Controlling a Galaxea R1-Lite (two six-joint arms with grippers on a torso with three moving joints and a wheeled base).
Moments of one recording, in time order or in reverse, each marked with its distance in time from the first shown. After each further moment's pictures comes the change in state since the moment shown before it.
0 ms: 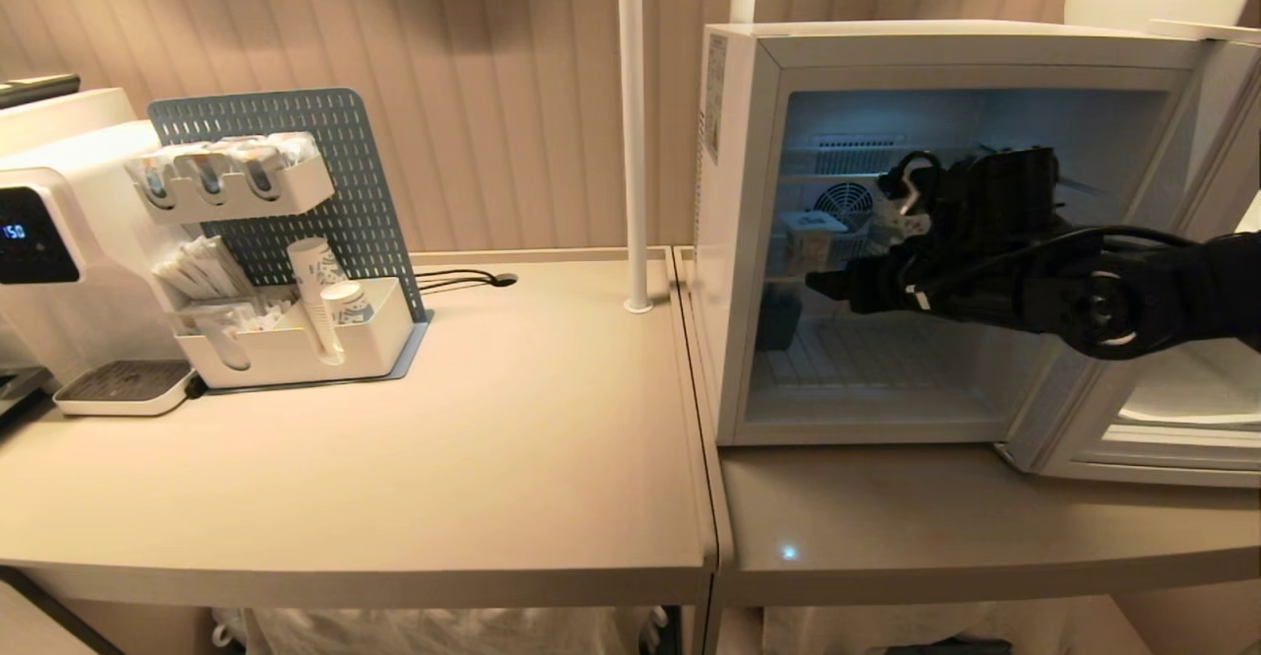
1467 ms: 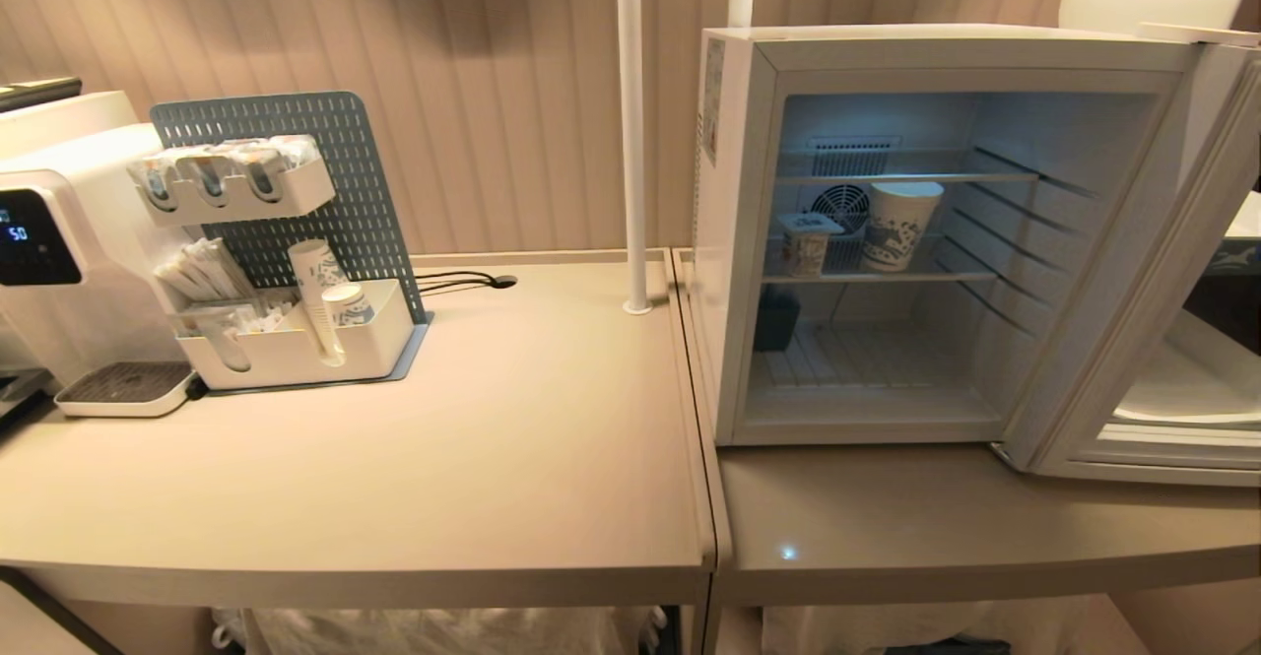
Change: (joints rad) left arm 0.000 0.000 0.000 -0.001 0.000 -0.004; right arm -0.212 -1.701 0.933 0.158 -0.619 -0.076
